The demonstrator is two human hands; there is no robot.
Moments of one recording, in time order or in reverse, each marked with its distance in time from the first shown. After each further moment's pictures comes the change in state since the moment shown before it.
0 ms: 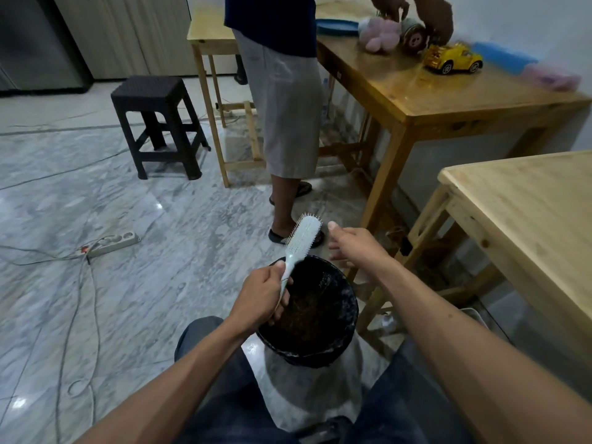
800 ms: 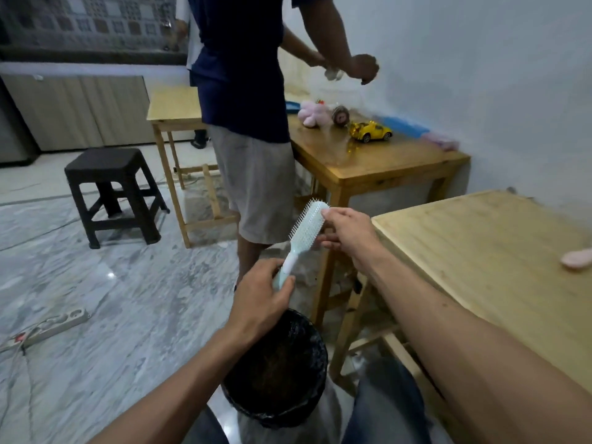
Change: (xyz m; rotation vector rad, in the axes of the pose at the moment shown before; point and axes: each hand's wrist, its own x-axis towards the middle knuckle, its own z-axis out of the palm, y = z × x) left_hand -0.007 0.099 0.022 0.426 0.215 0.699; right_hand -0.037 -0.086 -0.079 0.419 0.254 -0.240
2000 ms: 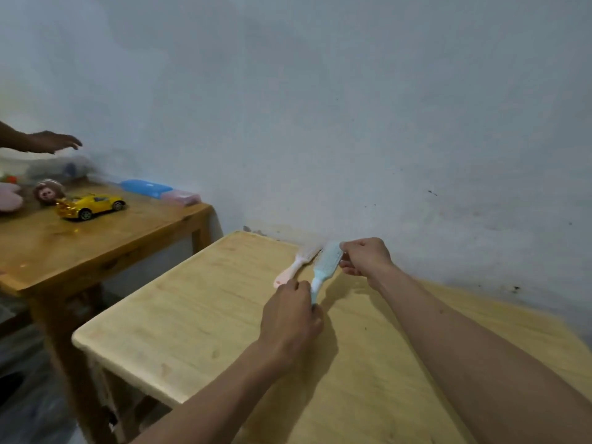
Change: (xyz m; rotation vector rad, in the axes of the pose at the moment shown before) left_hand -0.002 0.343 0.262 0.000 -0.428 0.675; right_hand -0.090 -0.028 -0.465 -0.157 0.980 0.072
